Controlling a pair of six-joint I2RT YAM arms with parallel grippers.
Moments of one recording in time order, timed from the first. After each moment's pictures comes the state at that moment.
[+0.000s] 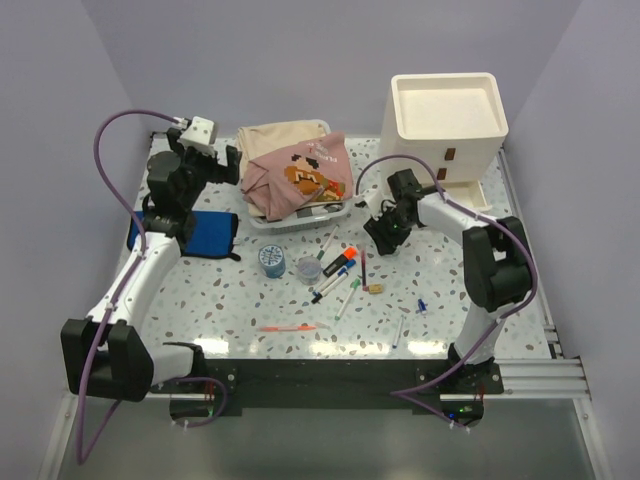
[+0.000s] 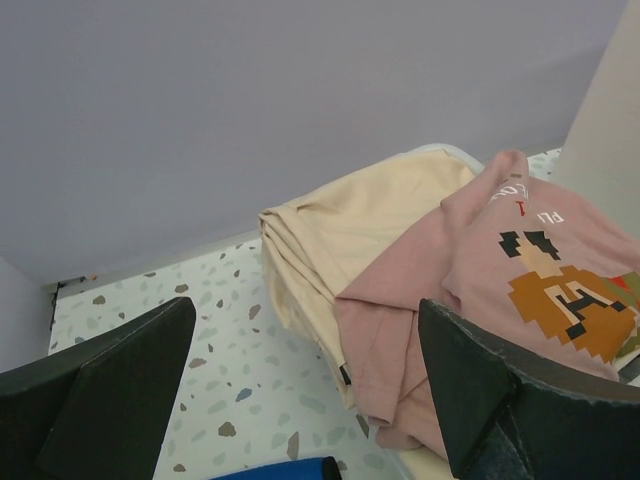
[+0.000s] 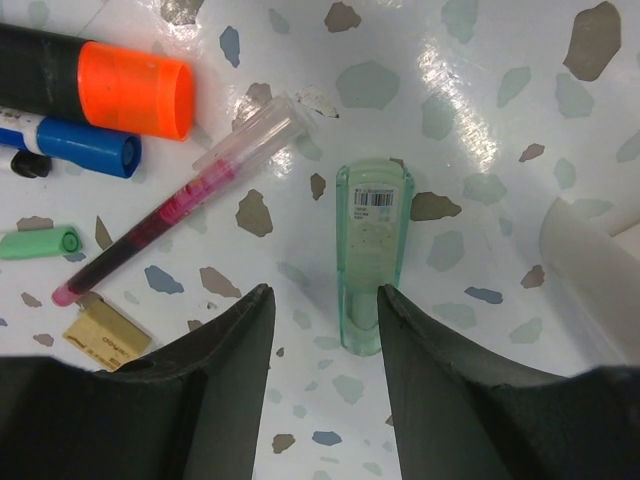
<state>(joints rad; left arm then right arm) -0.10 1.24 0.98 0.24 0.16 0.12 0.32 1.83 1.23 -0.65 -0.29 -0.53</state>
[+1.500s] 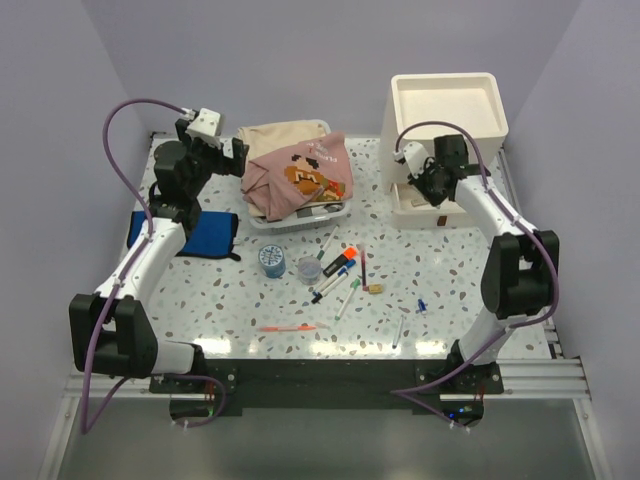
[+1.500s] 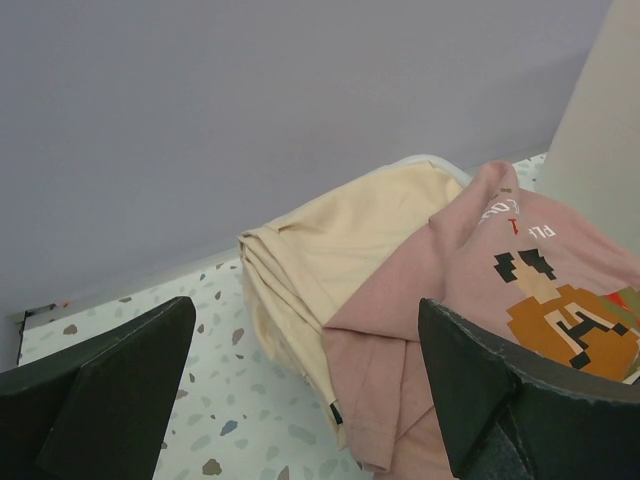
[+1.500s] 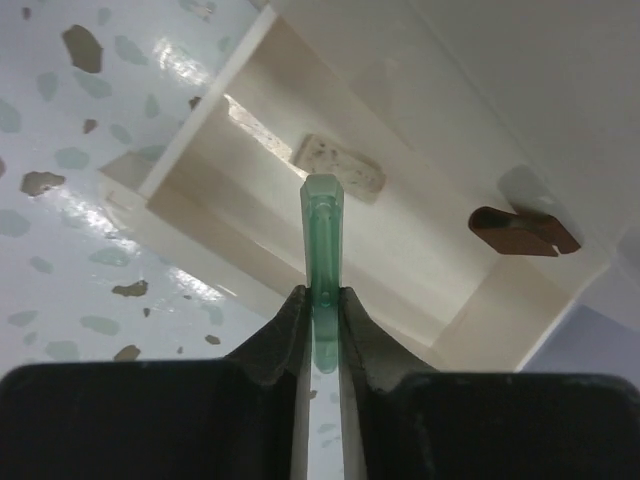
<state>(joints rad) -0.10 1.36 1.04 0.29 0.22 0.11 0.12 1.74 1.39 -0.57 -0.05 -0.67</state>
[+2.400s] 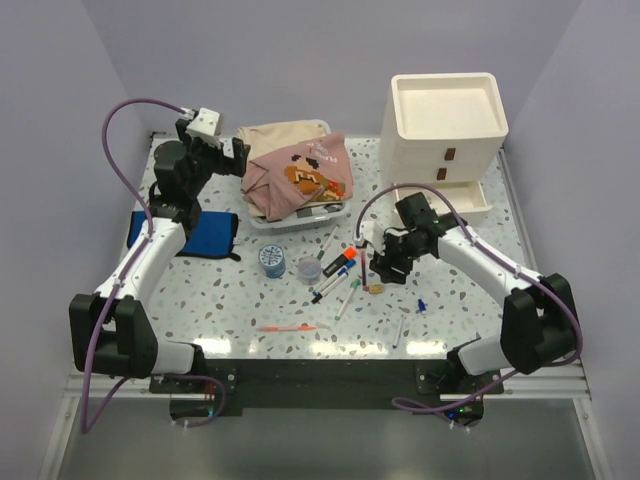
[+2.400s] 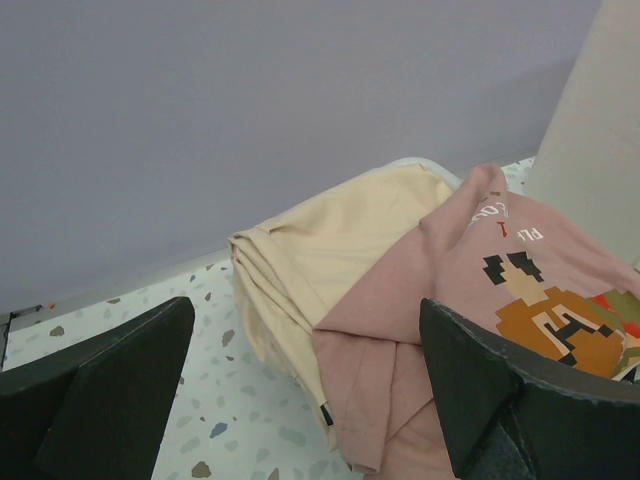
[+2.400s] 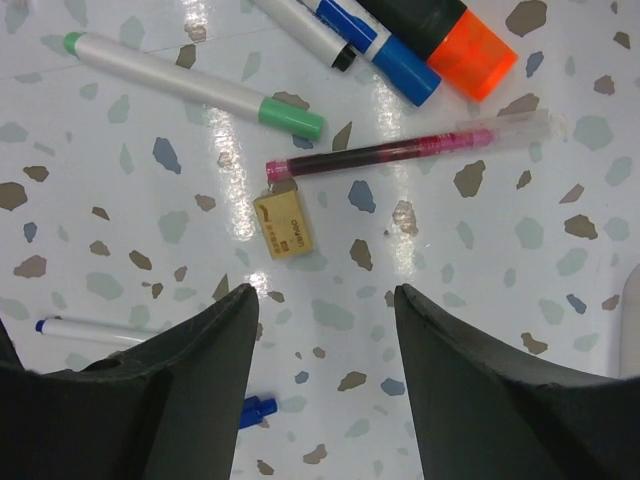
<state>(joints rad) -0.10 1.36 1.04 0.29 0.23 0.09 0.42 1.42 0.97 -0.75 -0.45 -0.87</state>
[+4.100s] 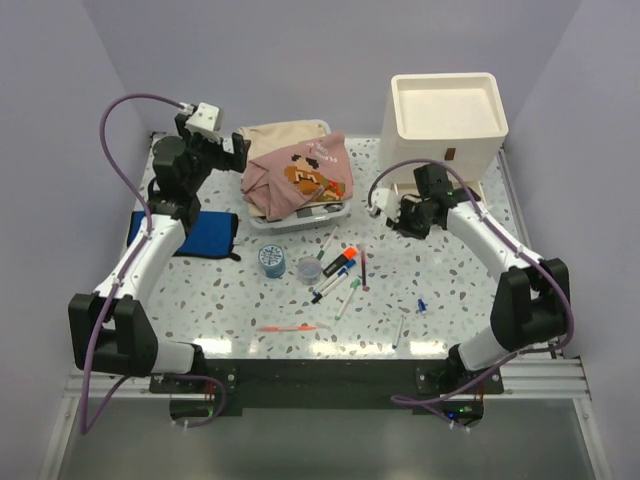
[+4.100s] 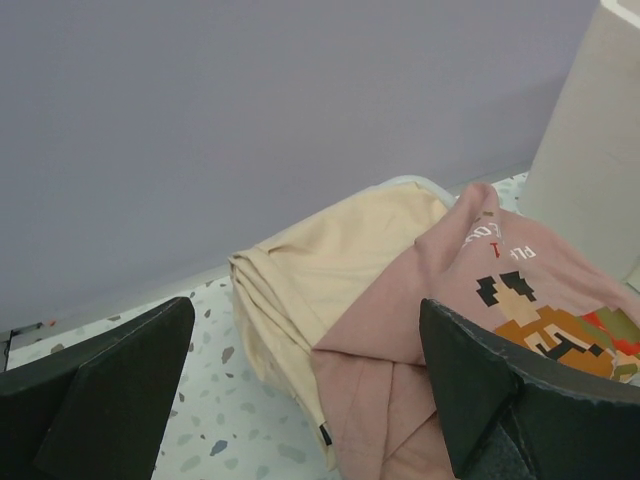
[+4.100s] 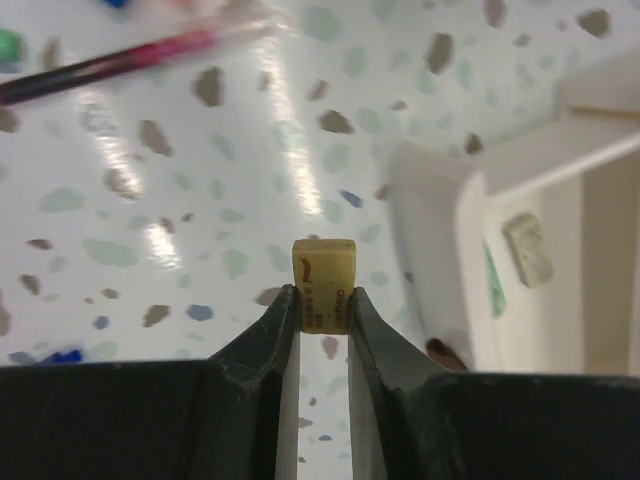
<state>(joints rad) -0.10 1.36 1.07 0.27 0.23 0.08 0.28 1.52 1.15 -0.74 -0.26 -1.03</state>
